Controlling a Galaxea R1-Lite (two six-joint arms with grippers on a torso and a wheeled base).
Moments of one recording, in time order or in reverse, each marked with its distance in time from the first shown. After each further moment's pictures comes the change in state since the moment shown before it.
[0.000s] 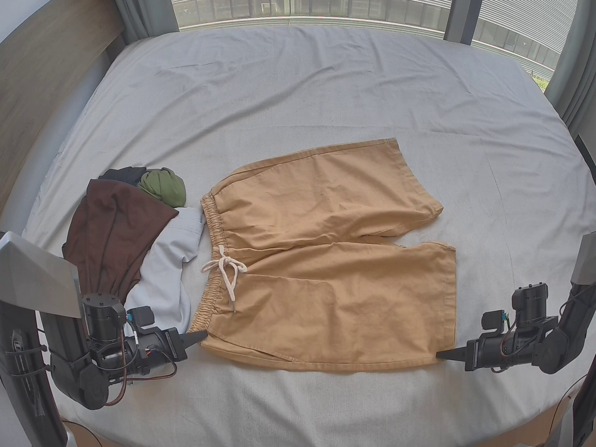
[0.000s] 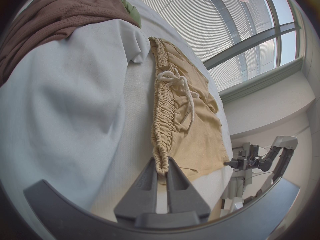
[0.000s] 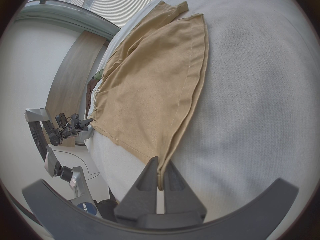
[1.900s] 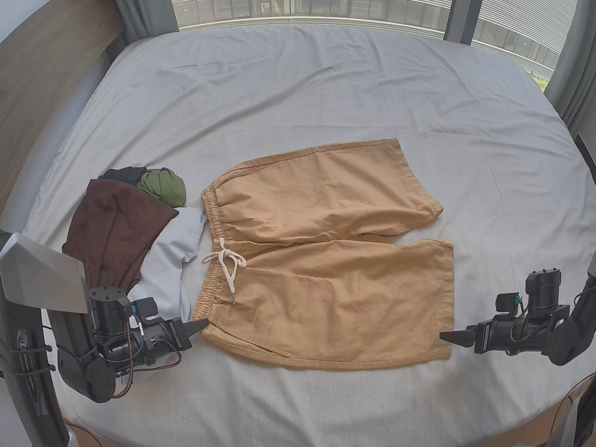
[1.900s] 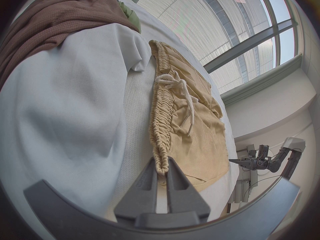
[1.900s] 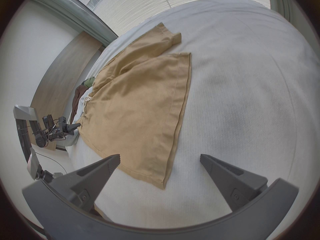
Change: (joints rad) left arm -0.003 0.030 -0.076 -0.001 0.046 0.003; right arm -0.039 -0.110 -0.034 0.039 -0.155 -0.057
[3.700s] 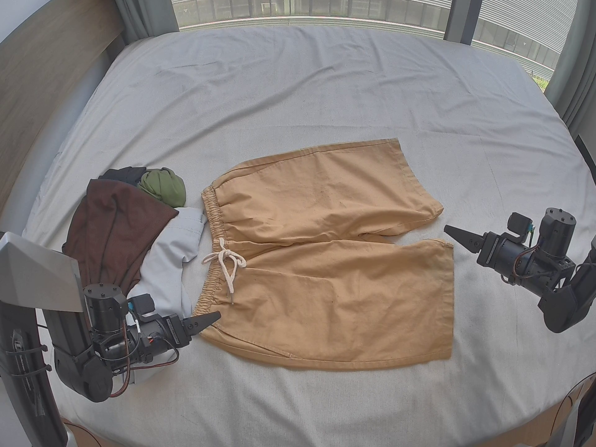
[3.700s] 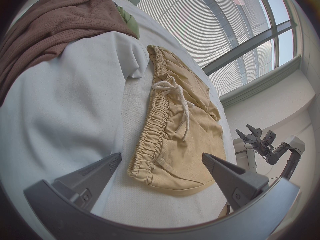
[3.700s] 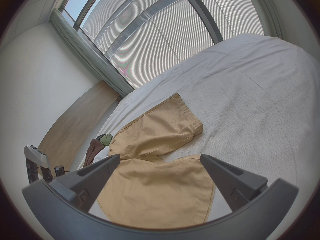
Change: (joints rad) left arm 0.004 -0.030 0.006 0.001 -0.001 -0.011; right arm 0.021 -0.028 -0.262 -0.301 -0.011 0.298
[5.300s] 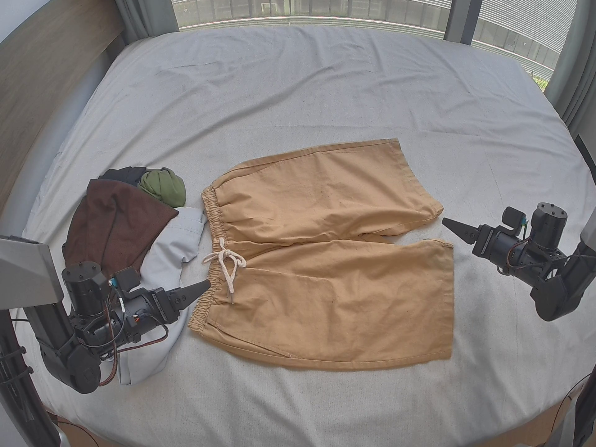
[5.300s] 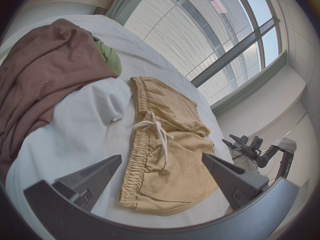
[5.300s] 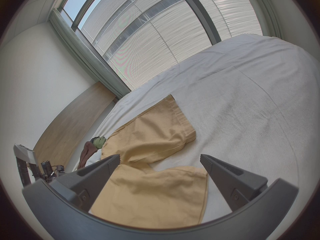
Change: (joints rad) left arm 0.016 -0.145 -0.034 0.000 0.004 0.012; right arm -0.032 0.093 -0.113 0.011 0.008 -0.005
